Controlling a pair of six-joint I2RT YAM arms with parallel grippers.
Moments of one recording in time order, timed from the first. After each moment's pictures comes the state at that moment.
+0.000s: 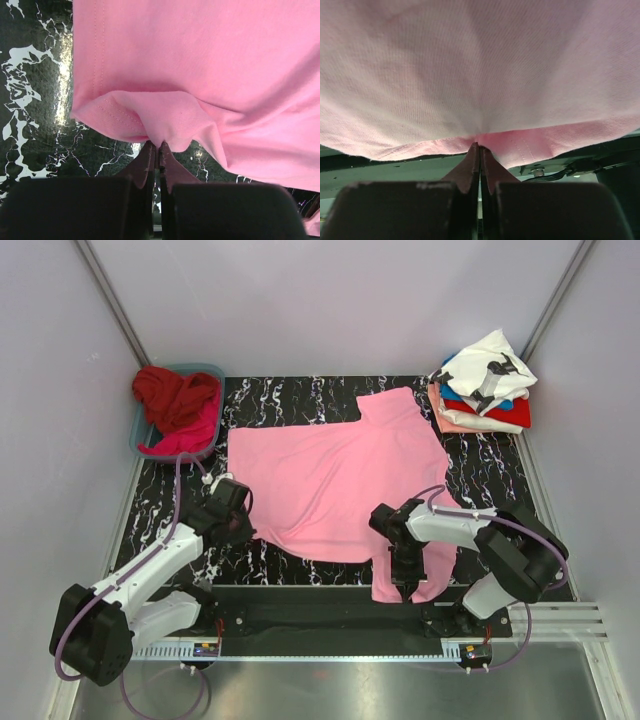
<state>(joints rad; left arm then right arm) -0.46 1.02 0.59 -0.64 -0.16 -0.75 0.79 1.55 0.71 -0.96 -0.14 0.86</state>
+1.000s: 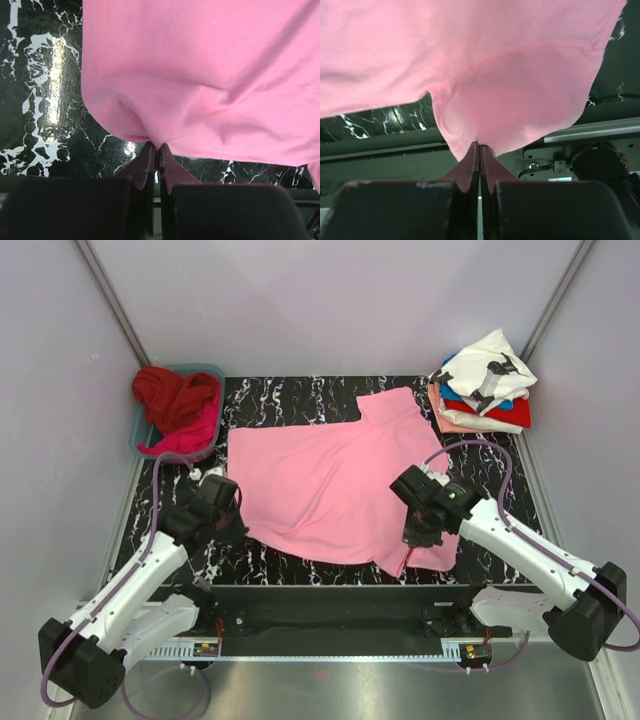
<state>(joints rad) -0.46 0.87 0.70 -0.84 -0.14 -0.76 0.77 1.15 1.00 -1.18 0.19 0.94</state>
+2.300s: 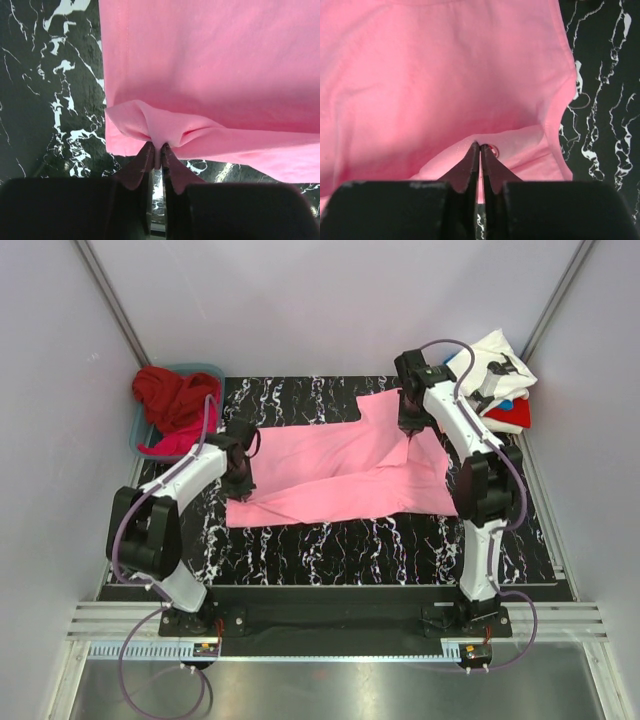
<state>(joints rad) -0.29 1.61 1.15 -0.87 -0.16 -0.48 0.28 2.07 1.99 -1.07 0.23 0.36</state>
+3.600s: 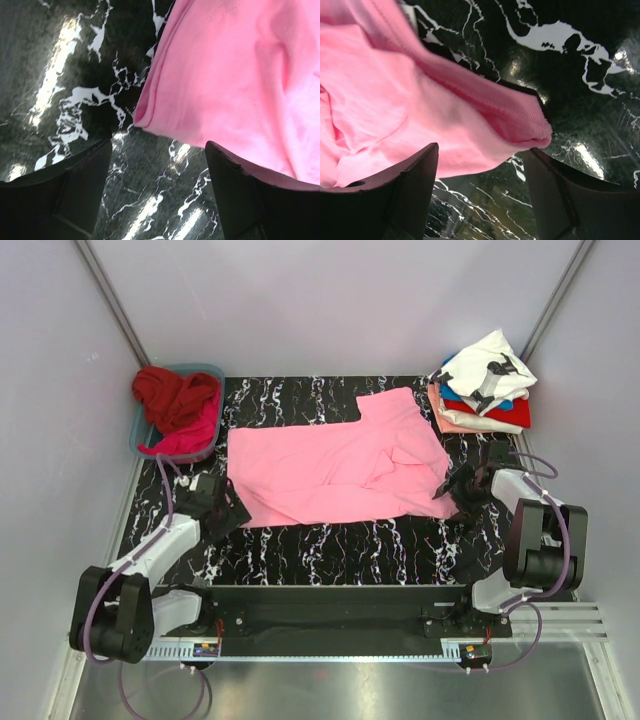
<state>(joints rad) -0.20 1.14 0.55 -0.49 -0.13 -0.75 -0.17 1.53 0.85 -0.54 -0.21 0.67</state>
